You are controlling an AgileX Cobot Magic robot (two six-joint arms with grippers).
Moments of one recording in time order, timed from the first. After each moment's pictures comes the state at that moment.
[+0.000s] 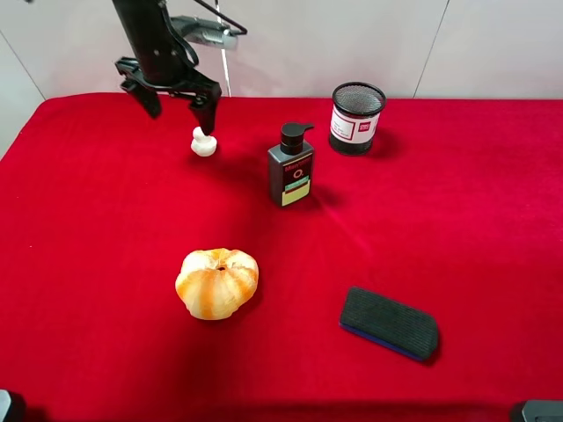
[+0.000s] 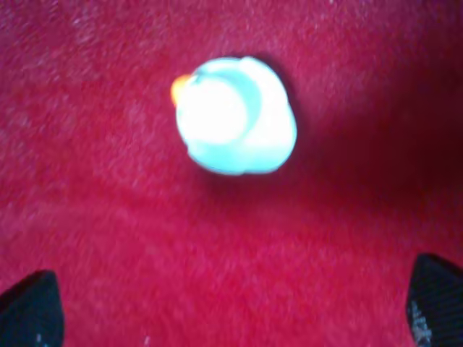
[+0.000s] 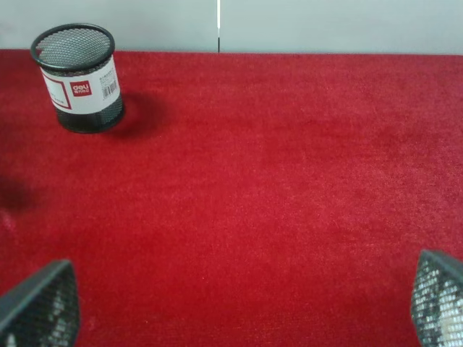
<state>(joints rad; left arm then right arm) -0.34 2.22 -1.81 -0.01 1.03 0.11 -0.02 -0.01 -0.50 0.03 1.02 -0.04</state>
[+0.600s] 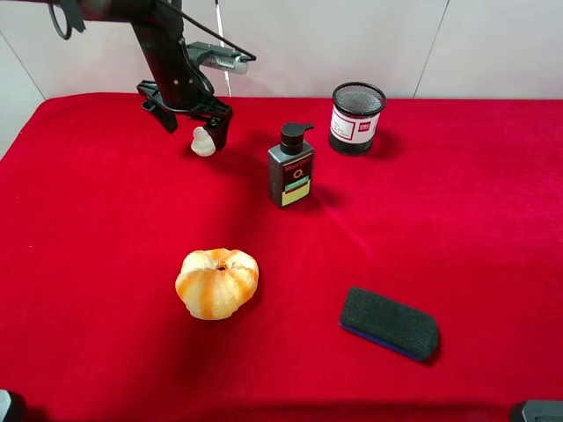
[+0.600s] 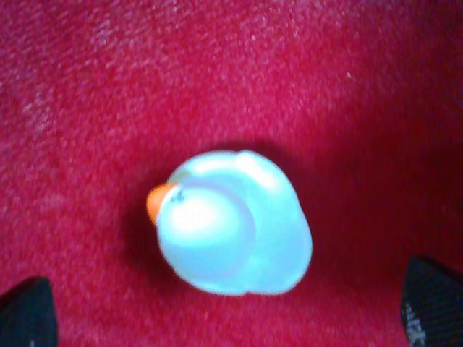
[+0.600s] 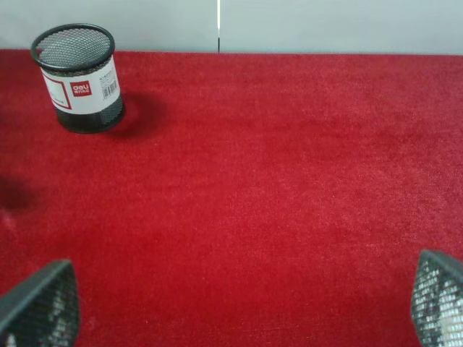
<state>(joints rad) -0.35 2.32 -1.81 -0.01 0.90 0.12 -0.02 -0.01 -0.50 0.03 1.02 -0.04</state>
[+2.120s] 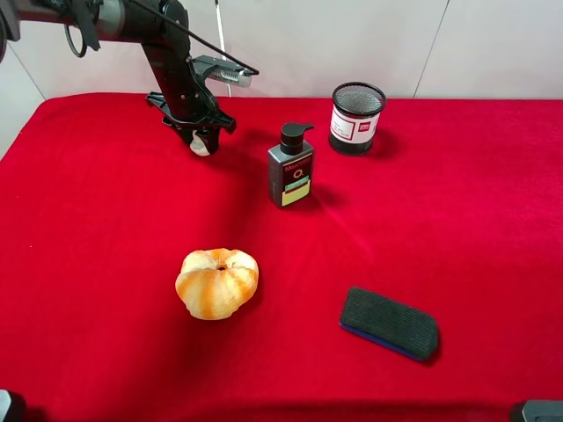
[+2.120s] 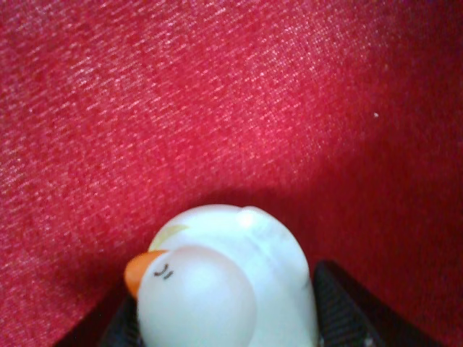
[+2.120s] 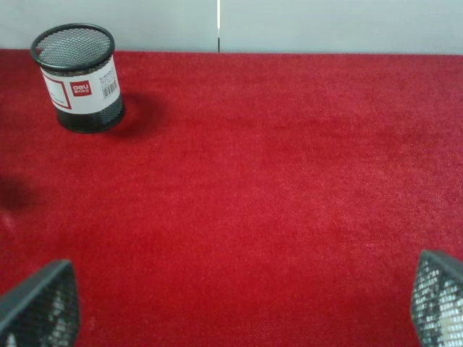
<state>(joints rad) -0.35 2.38 -1.82 -0.01 0.83 0.13 -0.02 -0.01 -0.50 0.03 1.02 -0.04</state>
